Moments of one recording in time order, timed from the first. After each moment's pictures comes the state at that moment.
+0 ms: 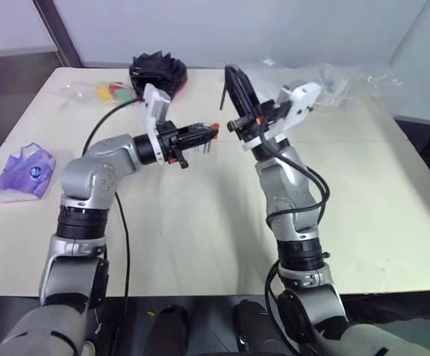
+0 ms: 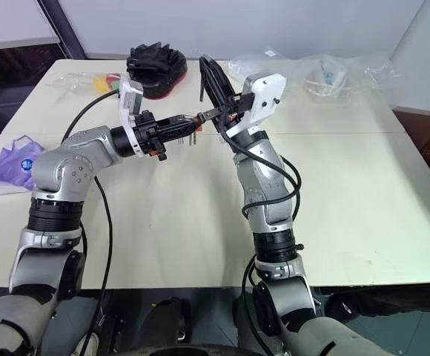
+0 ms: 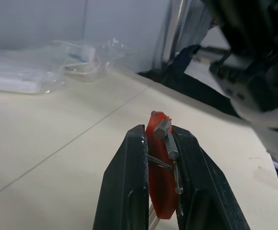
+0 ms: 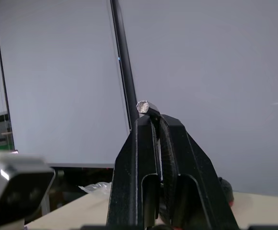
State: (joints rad) left arm -0.80 0.43 0.04 0.08 -0.63 0.72 -0.87; right arm -0.65 0.09 0.00 -0.04 0.32 0.02 0.36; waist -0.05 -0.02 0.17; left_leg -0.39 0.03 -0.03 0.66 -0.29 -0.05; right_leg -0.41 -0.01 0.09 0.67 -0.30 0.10
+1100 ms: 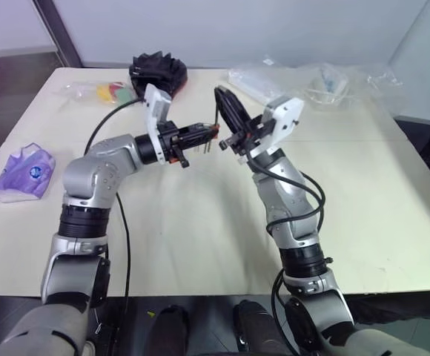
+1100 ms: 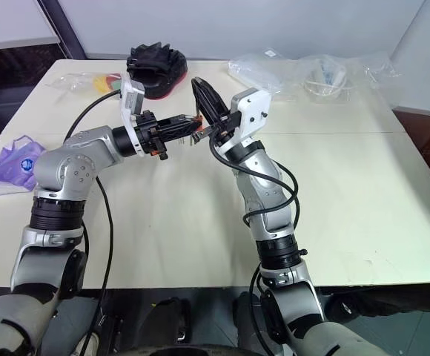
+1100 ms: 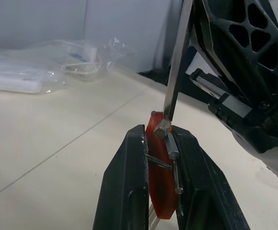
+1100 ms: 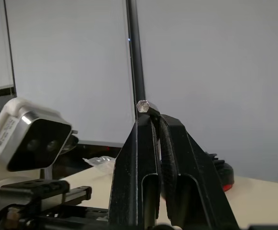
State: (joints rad) left arm -0.80 0.42 0.04 0.10 -0.62 0.71 -0.87; right arm -0.60 0.04 0.07 -0.04 0.30 0.01 0.38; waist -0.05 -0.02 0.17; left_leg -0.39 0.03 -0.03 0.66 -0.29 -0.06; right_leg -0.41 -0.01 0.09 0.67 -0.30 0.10
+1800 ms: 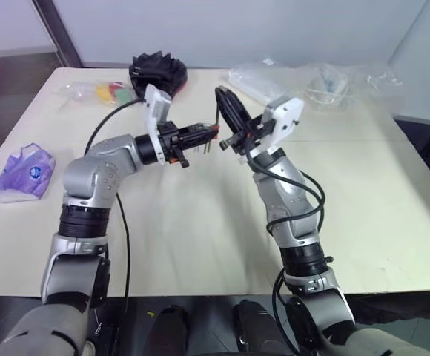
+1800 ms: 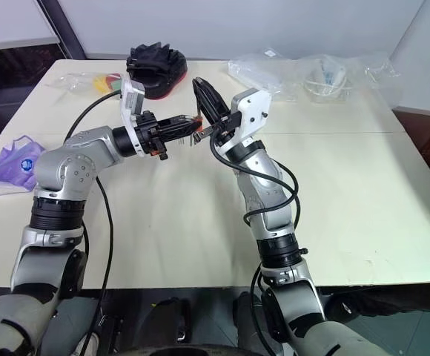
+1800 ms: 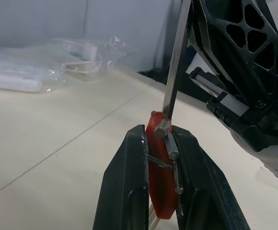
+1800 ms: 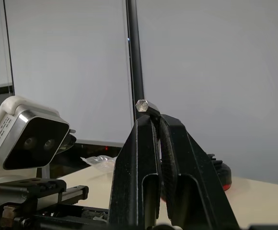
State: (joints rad) left arm -0.80 0.42 0.04 0.10 -0.62 0.71 -0.87; right arm -0.61 0.03 0.06 -0.01 0.29 -0.02 0.38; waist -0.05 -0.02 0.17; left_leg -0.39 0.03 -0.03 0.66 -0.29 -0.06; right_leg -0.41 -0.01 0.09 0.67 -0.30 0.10
